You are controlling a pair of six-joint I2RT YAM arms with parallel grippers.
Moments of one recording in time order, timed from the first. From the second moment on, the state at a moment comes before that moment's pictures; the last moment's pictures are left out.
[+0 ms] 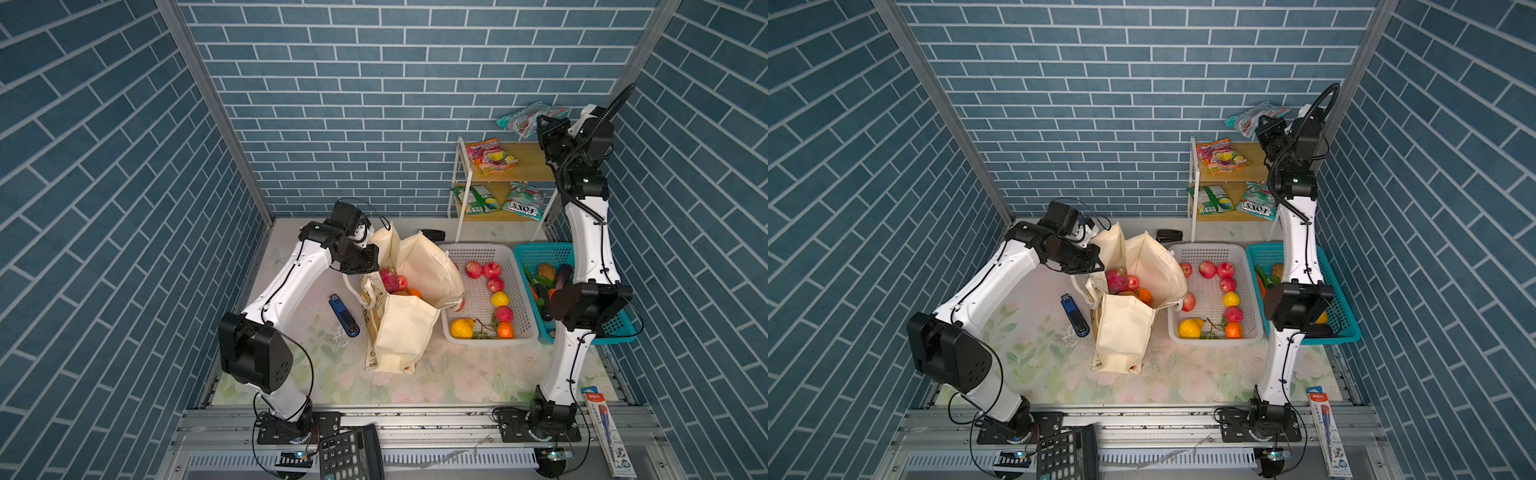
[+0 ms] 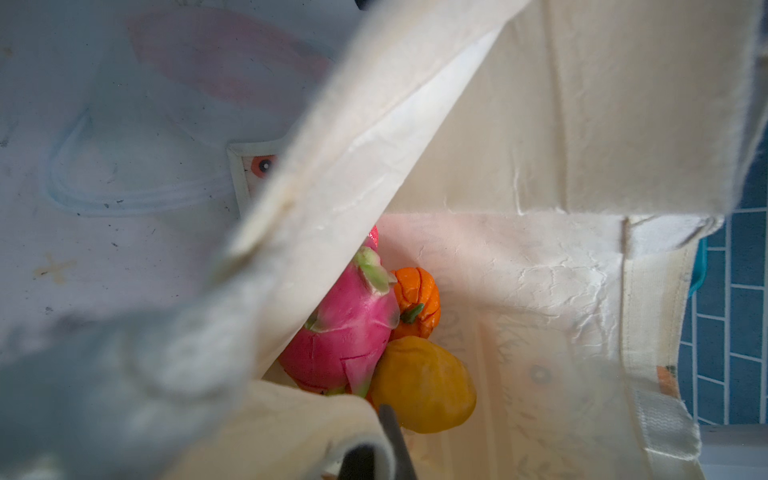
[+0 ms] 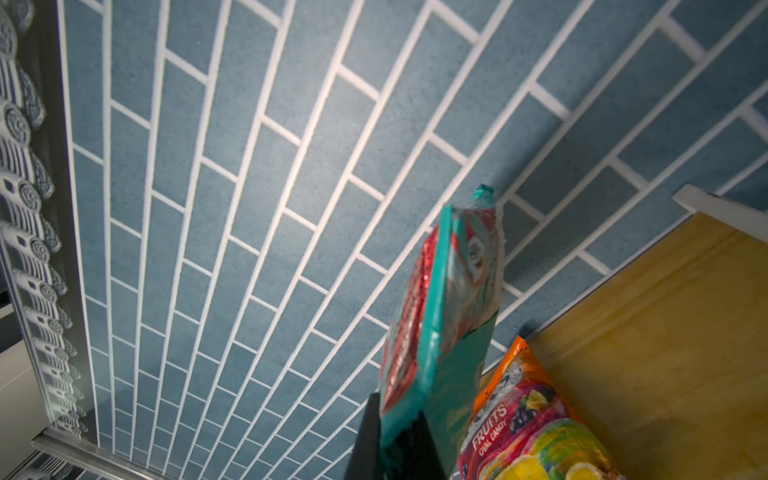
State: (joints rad) left arm -0.35 1.65 1.62 -1.05 0.39 -0.32; right arm 0.01 2.12 2.54 -0.26 -0.26 1.00
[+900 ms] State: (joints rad) left arm -0.35 1.65 1.65 -1.10 0.39 -0.26; right arm 0.24 1.62 1.82 -0.17 -0.81 0.55
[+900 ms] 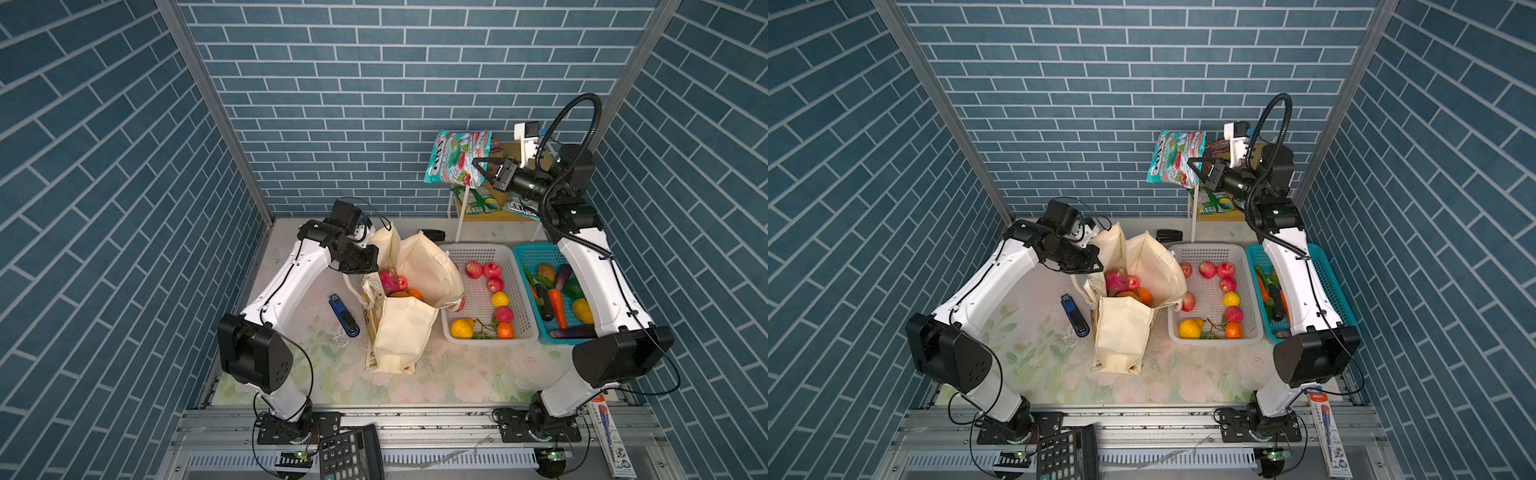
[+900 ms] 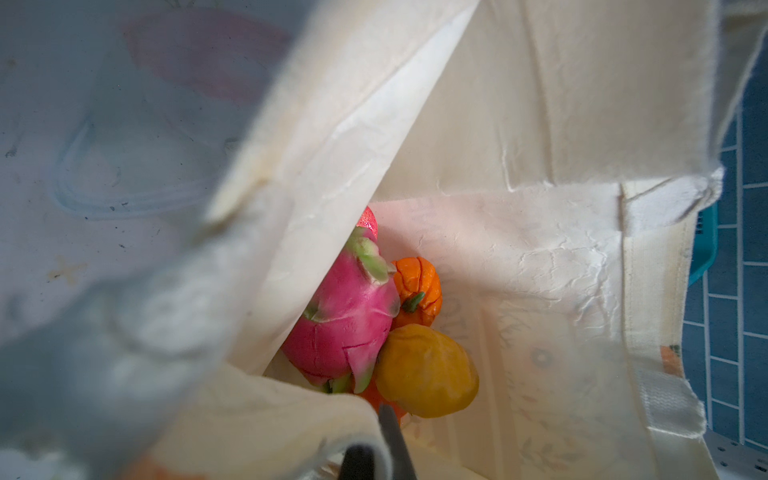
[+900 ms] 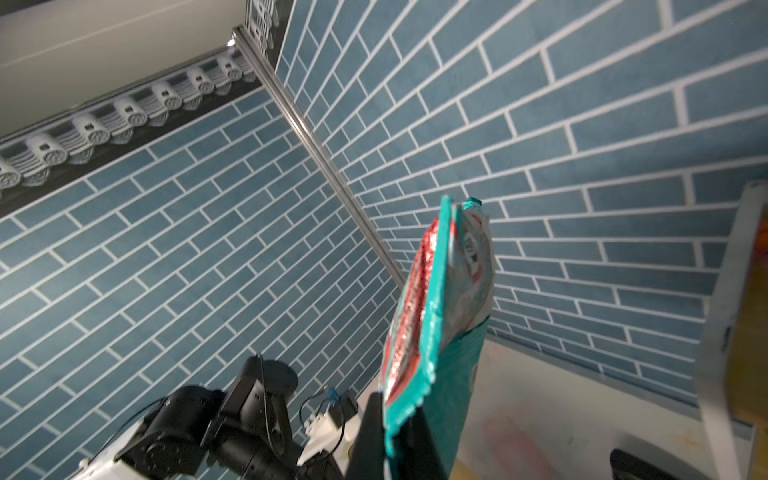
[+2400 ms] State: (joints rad) left arm -0.35 1.71 1.71 -1.14 0.39 -0.25; right arm 0.53 1.48 1.46 -0.51 -0.83 0.26
